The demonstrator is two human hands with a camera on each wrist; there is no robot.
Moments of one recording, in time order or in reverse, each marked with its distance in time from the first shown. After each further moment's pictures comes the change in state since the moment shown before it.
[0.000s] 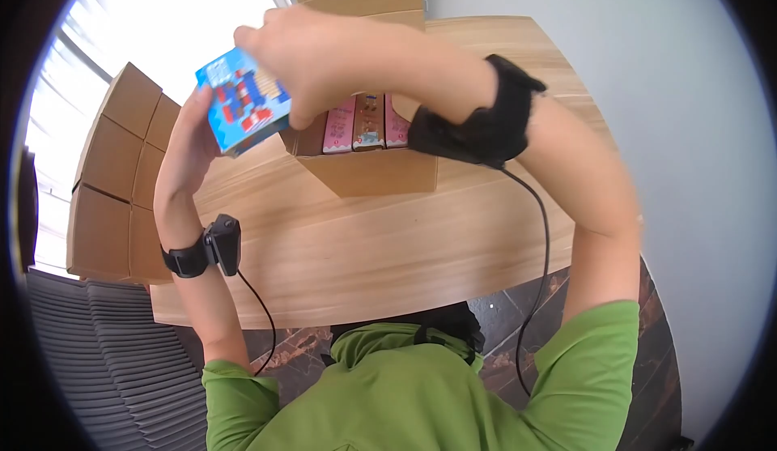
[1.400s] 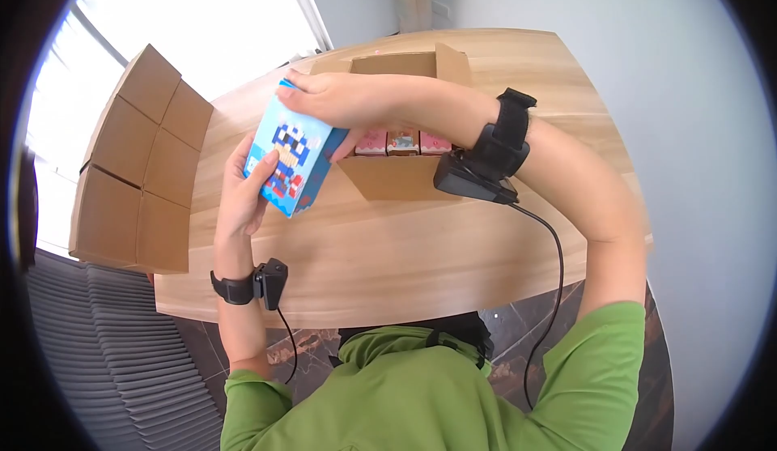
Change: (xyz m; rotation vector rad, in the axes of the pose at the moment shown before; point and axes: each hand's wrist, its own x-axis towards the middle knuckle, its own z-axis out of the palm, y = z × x) left_hand -0.037 -0.073 -0.013 -0.333 0.077 -0.067; right_hand 0.009 -0.008 0.046 1.145 -0.390 0.441
